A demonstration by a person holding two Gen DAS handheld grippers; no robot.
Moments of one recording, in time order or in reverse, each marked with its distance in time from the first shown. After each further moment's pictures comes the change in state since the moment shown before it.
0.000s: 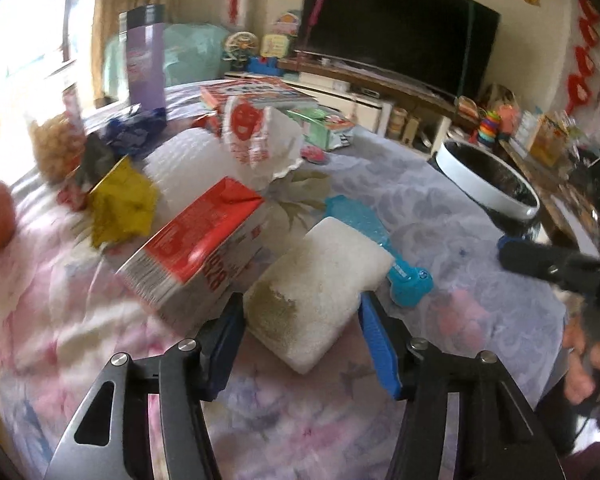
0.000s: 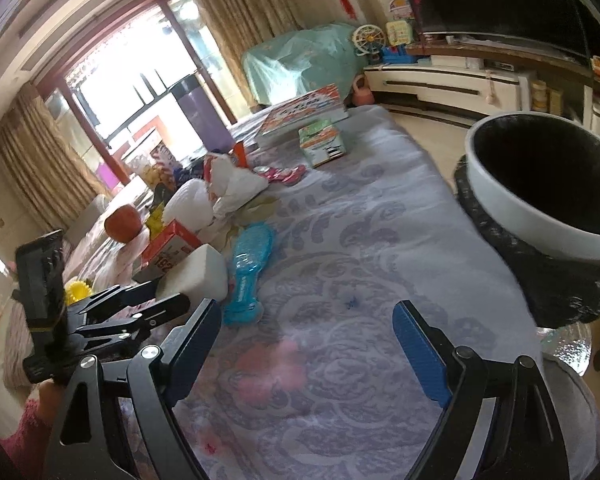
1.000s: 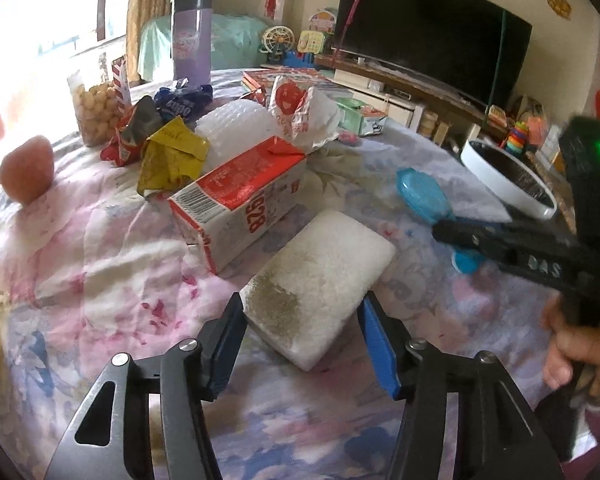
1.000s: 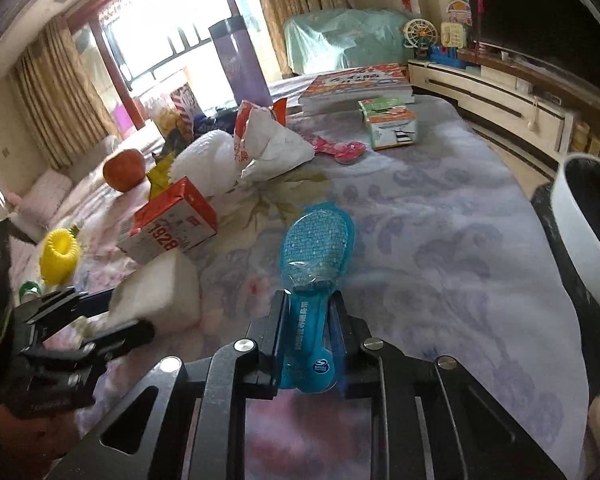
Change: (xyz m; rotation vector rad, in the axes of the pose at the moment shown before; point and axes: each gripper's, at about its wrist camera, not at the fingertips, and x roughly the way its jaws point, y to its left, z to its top) left arm -0.017 -0.004 -0.024 -0.071 0.010 0.082; right arm 0.049 0.031 0.004 -0.186 0.082 0.001
